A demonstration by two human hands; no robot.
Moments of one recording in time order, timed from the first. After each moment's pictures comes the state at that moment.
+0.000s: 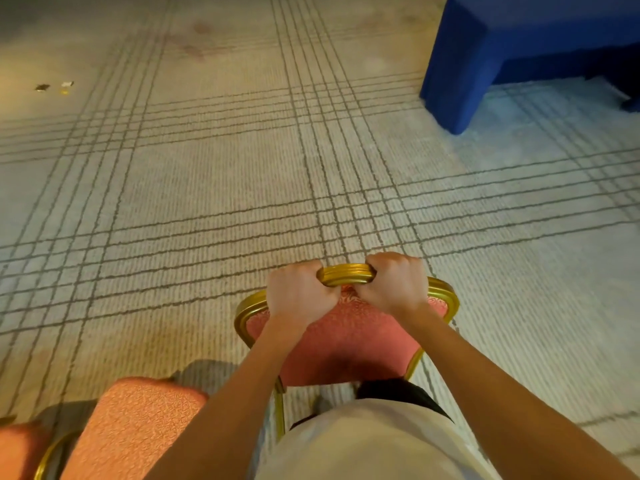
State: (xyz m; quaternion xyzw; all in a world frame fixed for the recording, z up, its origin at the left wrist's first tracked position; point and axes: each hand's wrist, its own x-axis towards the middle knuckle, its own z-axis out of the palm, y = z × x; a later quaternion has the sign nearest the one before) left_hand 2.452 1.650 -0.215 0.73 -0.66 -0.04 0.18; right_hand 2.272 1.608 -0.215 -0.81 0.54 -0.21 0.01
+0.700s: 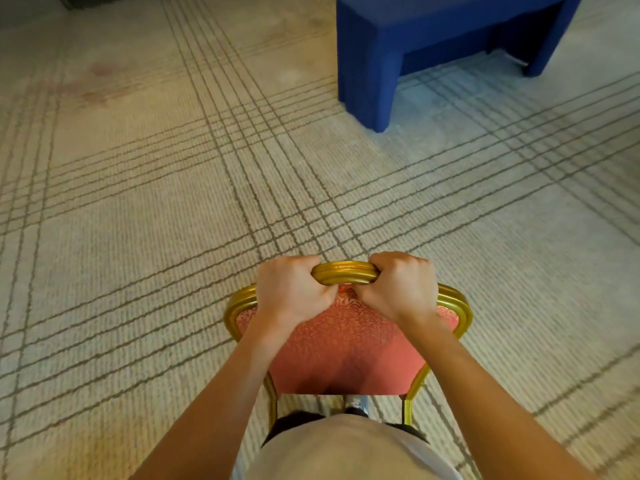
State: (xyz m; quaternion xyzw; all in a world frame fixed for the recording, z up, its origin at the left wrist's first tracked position) left_hand 2.267 1.458 -0.188 0.57 -0.79 -0.02 0.24; right_hand 2.077 1.480 -0.197 -0.70 0.66 -0.28 -0.02
